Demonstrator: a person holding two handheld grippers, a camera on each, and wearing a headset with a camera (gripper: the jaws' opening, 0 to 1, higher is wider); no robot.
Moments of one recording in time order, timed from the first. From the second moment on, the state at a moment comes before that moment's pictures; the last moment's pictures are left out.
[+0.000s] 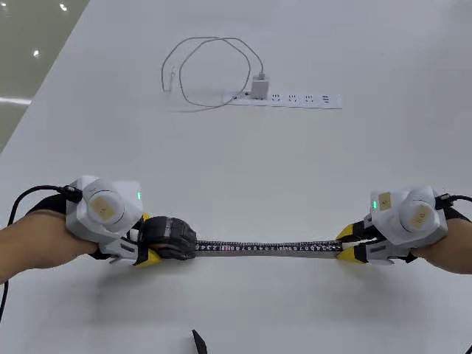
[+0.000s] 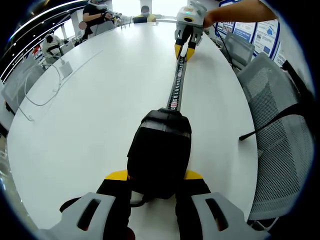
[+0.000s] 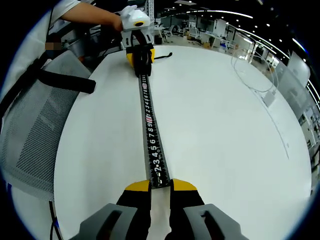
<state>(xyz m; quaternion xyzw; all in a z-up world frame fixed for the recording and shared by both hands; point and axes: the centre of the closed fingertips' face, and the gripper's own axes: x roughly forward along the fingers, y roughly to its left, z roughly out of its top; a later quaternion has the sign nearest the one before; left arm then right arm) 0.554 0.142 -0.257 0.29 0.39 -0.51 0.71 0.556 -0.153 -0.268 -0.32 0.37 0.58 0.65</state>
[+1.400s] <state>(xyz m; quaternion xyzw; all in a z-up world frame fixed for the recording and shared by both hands) 0.558 0.148 -0.253 0.29 0.39 -0.49 0.72 0.556 -0.151 -0.268 -0.33 0.38 0.56 0.65</state>
